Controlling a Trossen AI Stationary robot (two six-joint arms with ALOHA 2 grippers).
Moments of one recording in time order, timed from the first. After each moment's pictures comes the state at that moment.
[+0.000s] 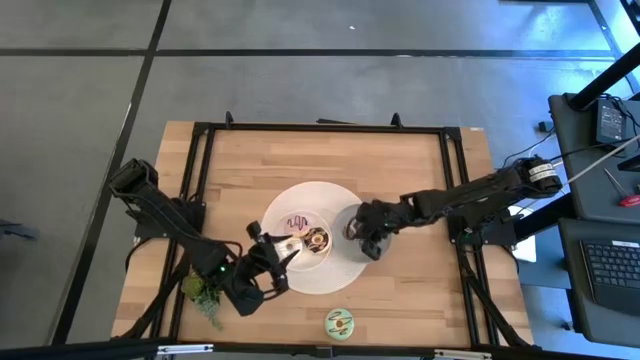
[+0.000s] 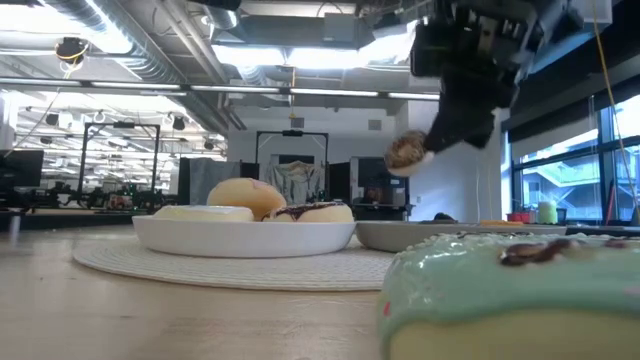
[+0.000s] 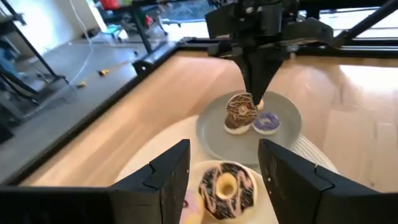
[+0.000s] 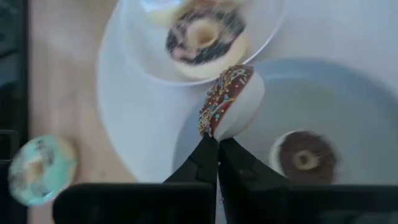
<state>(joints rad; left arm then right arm) -0.70 1.57 1.11 -0.44 -1.15 -0.68 0.19 1.44 0.83 -0.26 0.01 0.55</state>
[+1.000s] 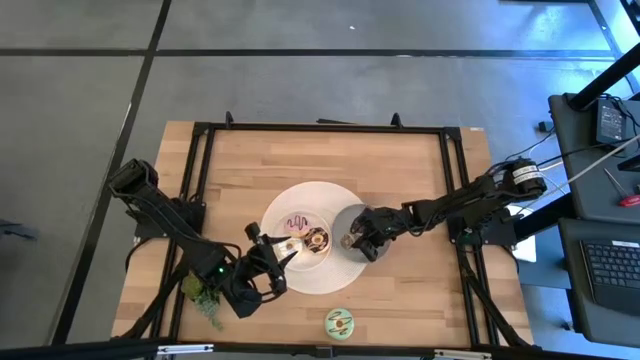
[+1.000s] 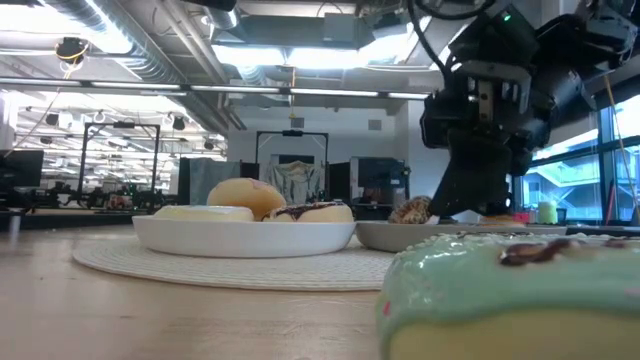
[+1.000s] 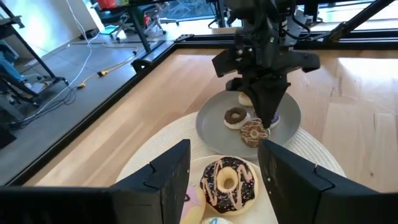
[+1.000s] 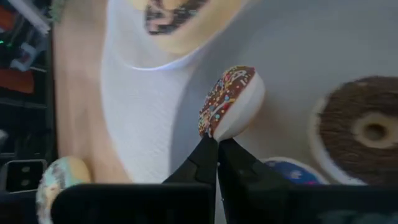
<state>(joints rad) -0.72 1.57 1.11 -0.47 -1.15 -0.69 0.16 1.57 0.54 0.31 -0.12 0.81</state>
